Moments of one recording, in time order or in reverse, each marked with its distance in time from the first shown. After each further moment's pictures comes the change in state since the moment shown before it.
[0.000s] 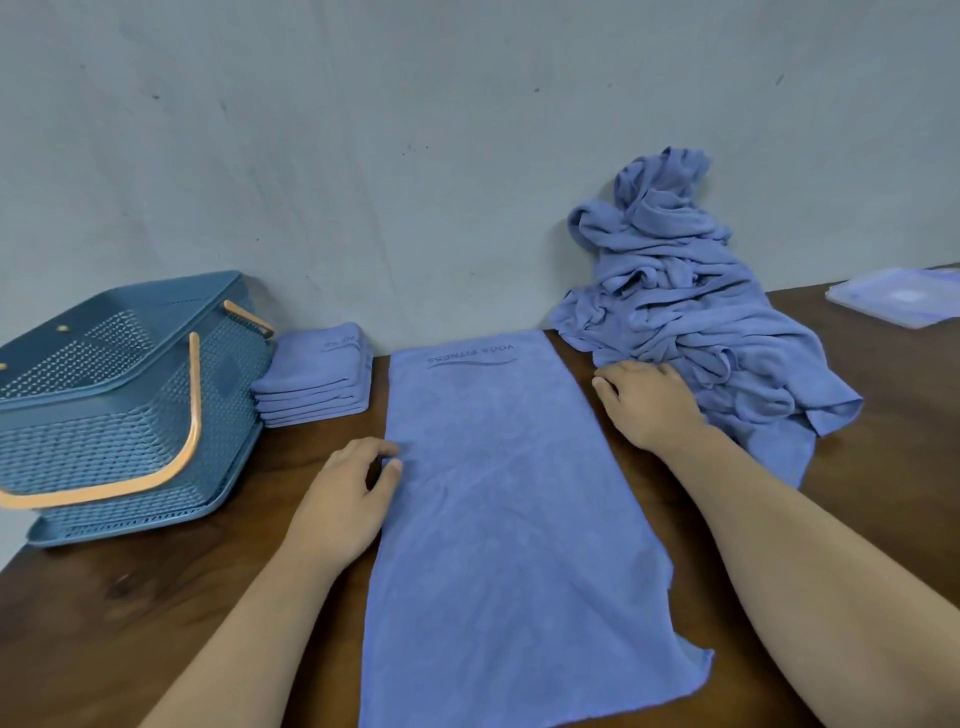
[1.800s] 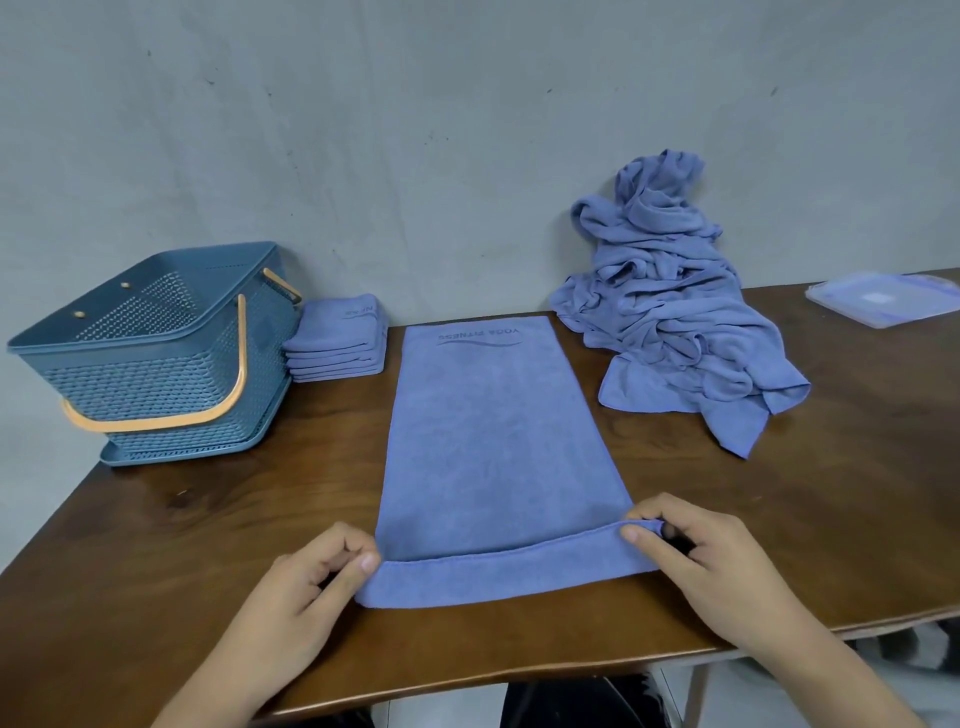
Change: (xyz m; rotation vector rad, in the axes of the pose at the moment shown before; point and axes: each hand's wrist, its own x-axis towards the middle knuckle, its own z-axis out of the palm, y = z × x) left_hand -0.190 0.046 -0.062 -0.299 -0.150 0.052; right_hand -0.253 -0.030 -0.102 0.784 -0.139 -0.049
